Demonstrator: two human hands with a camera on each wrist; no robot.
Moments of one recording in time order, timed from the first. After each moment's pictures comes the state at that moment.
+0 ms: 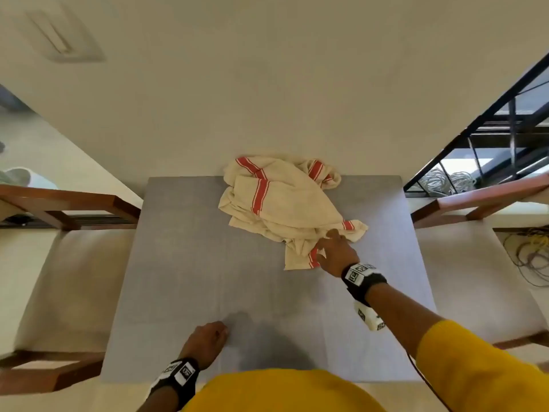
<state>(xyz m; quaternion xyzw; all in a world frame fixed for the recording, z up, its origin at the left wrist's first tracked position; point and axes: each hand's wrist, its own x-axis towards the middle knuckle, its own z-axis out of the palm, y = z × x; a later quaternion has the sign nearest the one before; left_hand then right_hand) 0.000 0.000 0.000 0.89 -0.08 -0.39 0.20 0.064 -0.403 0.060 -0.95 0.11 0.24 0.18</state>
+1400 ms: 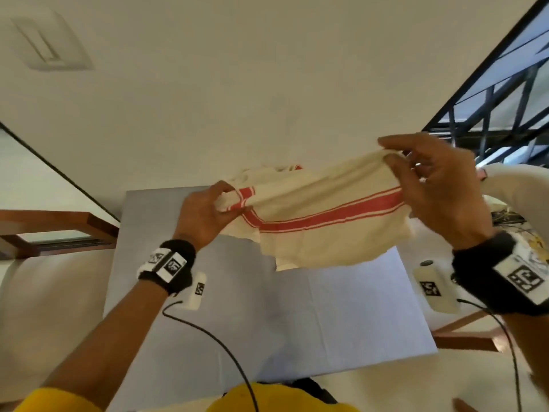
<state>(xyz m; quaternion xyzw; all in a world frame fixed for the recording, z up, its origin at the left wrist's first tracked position) 0.201 -0.095 0.203 0.89 -0.26 -0.01 0.37 0.027 -0.403 0.371 -0.93 0.11 -0.23 0.28</state>
